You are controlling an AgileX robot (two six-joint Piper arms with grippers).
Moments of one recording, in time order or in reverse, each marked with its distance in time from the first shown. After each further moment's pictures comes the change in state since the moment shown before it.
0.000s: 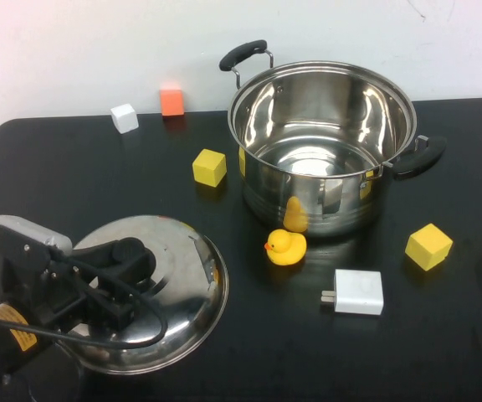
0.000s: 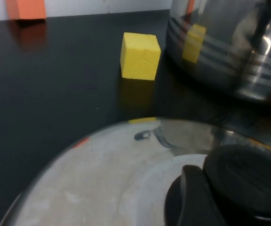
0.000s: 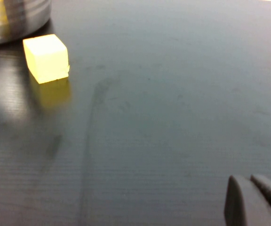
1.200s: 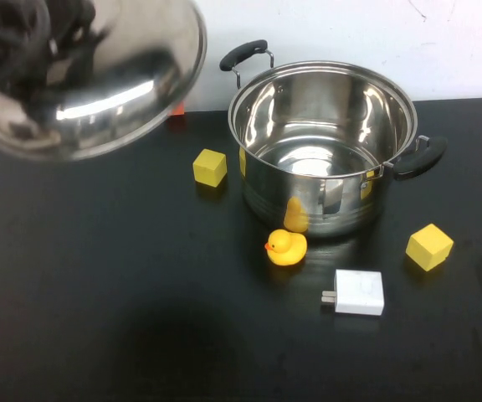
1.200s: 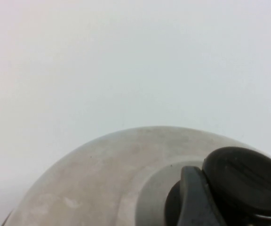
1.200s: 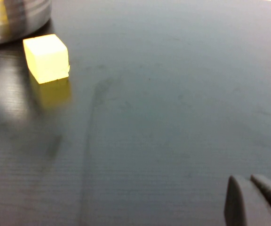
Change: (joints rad) right arm 0.000 0.000 0.000 0.000 0.000 0.000; left arm 0.000 -0.421 -0.616 0.501 0.476 -0.950
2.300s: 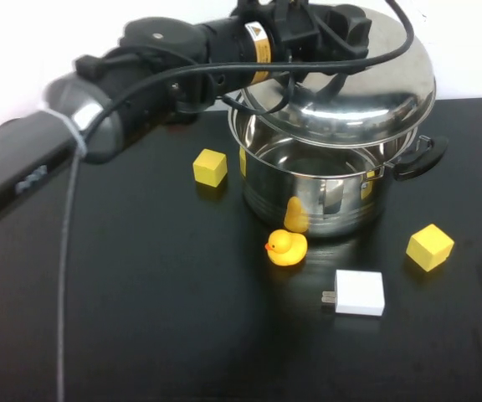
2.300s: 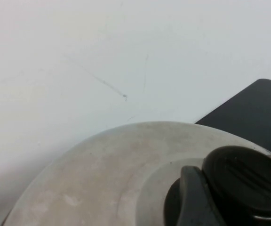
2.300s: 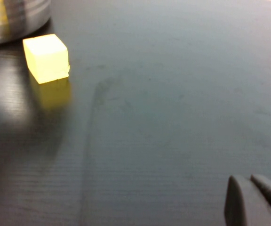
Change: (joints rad) right arm 0.000 0.000 0.000 0.000 0.000 0.000; left arm -0.520 0.709 -0.729 0.498 0.247 -0.357
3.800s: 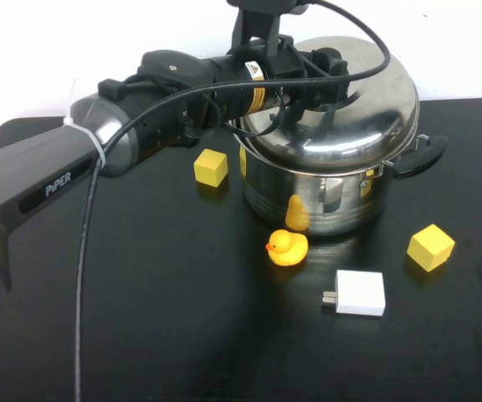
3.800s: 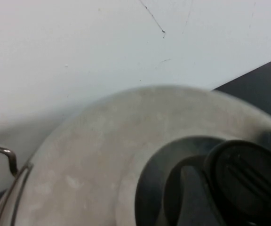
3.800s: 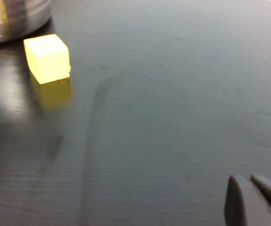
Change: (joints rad) right arm 0.000 0.000 0.000 0.000 0.000 0.000; left arm 0.018 0.072 0.025 0.073 0.039 -0.159
